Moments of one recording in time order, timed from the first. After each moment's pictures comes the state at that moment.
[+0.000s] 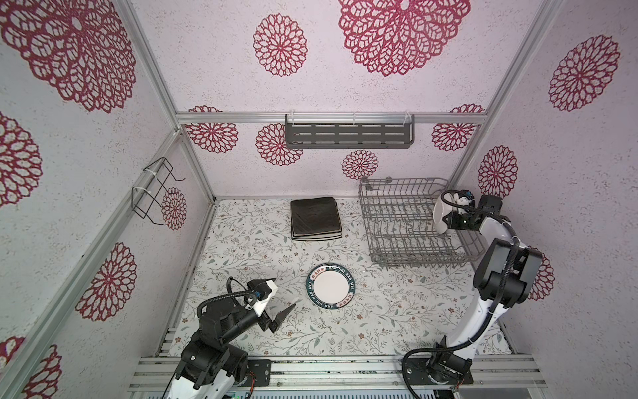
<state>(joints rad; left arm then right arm) -0.39 0.21 0.41 -0.46 0.43 0.24 -0.40 2.02 1.62 -0.46 -0.47 -0.25</state>
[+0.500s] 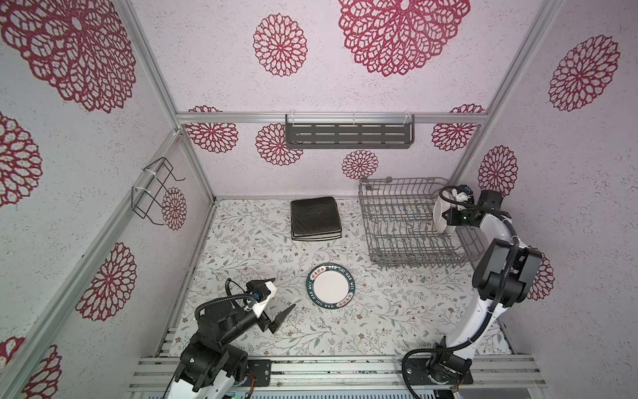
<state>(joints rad) -0.39 0.18 0.40 -0.46 0.43 0.24 -0.37 2.02 1.69 -0.52 -0.49 -0.32</state>
